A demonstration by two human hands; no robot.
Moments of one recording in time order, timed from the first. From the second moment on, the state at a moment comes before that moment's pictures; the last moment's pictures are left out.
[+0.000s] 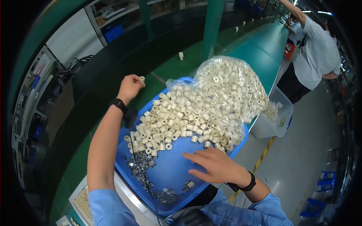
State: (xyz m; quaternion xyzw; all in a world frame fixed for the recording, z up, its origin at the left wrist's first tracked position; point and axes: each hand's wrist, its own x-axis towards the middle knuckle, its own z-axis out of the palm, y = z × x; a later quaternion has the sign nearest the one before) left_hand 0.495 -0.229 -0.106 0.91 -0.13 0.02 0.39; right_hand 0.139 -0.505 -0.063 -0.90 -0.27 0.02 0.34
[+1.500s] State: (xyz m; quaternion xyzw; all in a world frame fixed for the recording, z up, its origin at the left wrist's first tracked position) left_hand -0.080 -0.081 -0.042 0.92 -0.03 0.13 0.37; right_hand 0.139 -0.386 -0.059 -0.80 -0.23 0.25 0.50
